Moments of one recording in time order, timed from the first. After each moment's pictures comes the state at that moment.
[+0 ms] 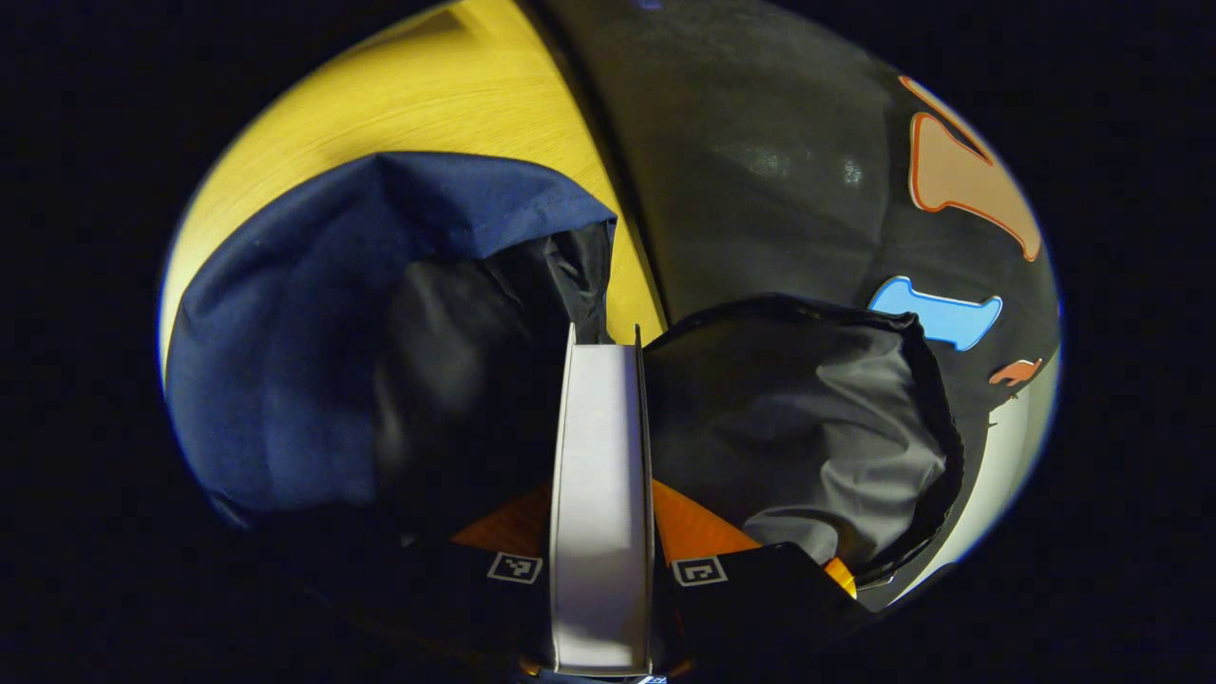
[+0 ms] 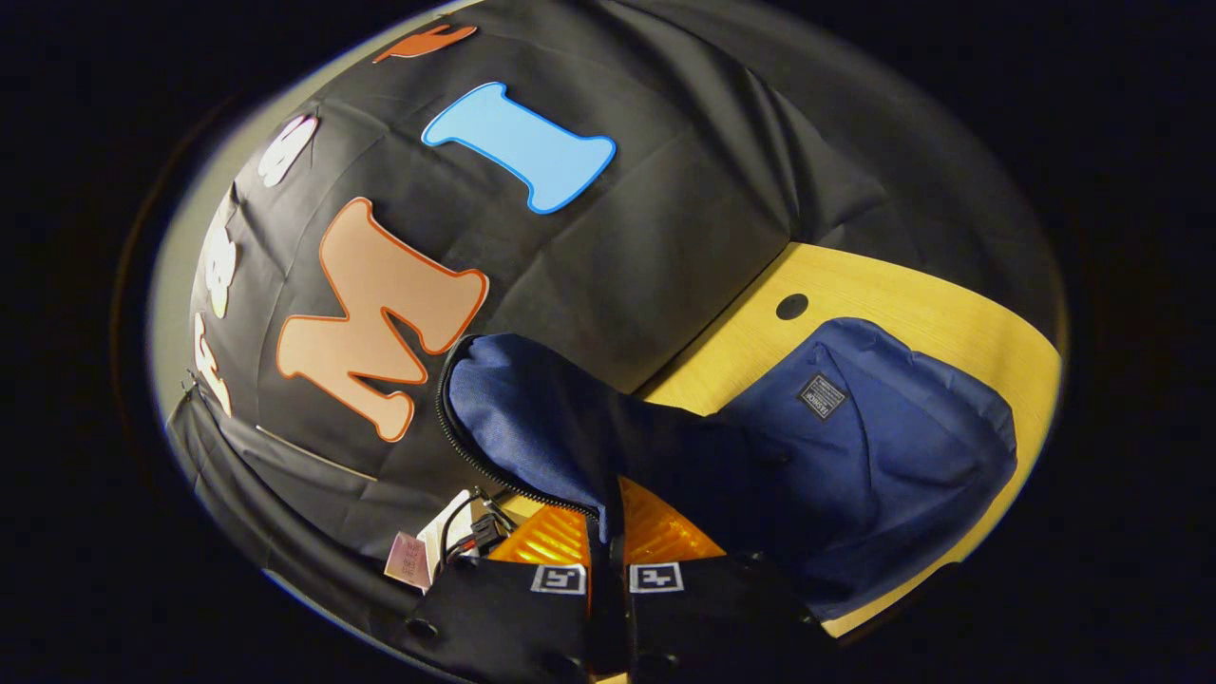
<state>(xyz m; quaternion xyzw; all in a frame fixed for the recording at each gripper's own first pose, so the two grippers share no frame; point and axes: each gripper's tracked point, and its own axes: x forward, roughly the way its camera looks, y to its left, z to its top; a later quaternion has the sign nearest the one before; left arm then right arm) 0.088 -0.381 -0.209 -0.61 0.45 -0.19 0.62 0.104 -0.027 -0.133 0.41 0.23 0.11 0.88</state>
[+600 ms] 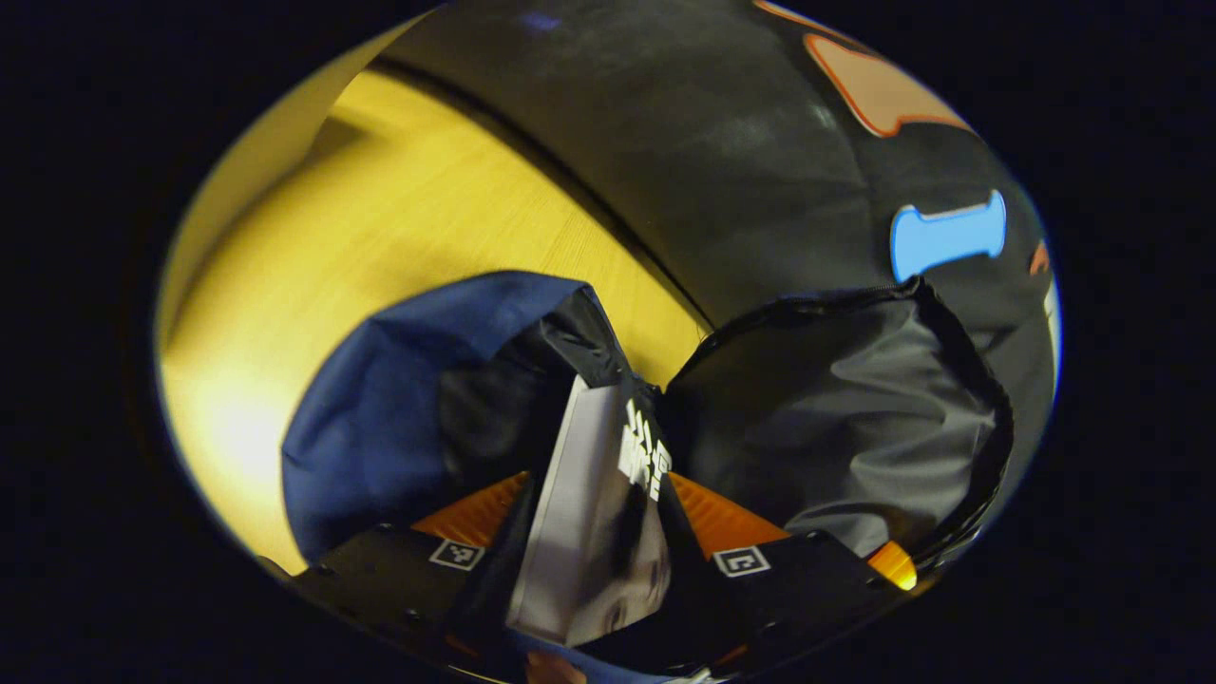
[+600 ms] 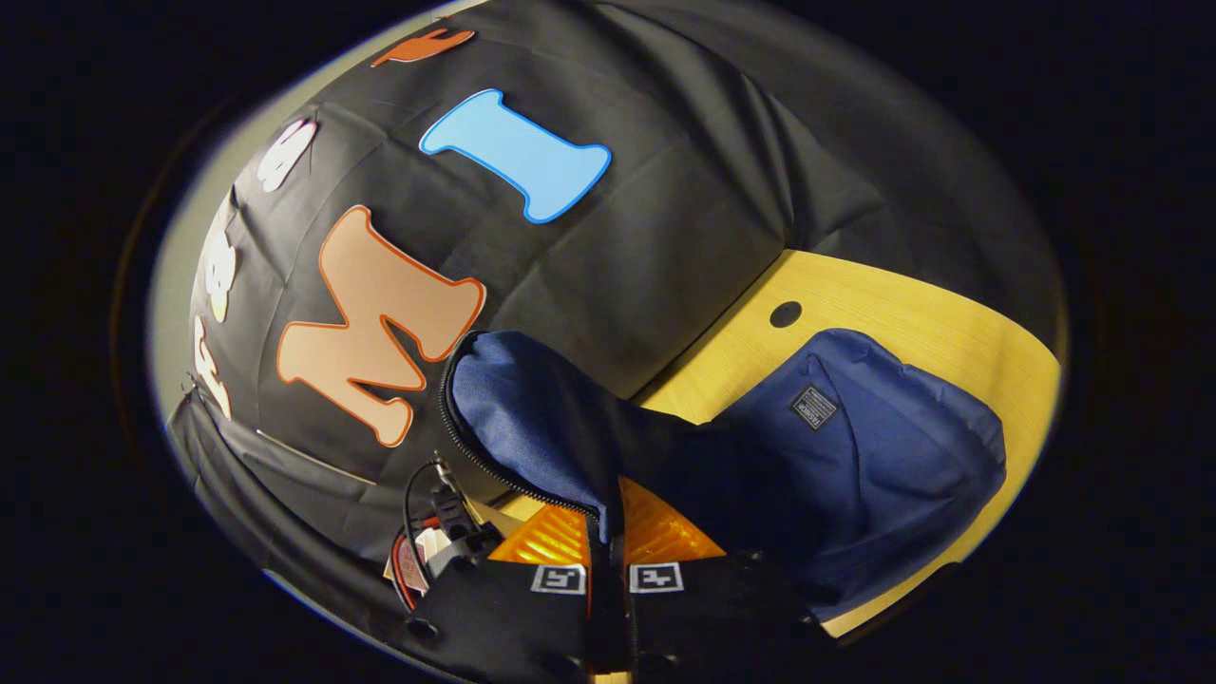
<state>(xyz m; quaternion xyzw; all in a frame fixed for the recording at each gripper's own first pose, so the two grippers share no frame) 0.100 -0.329 -0.221 -0.40 0.46 -0.17 0.77 0.101 -0.031 -0.131 0.41 0.22 0.10 0.88</state>
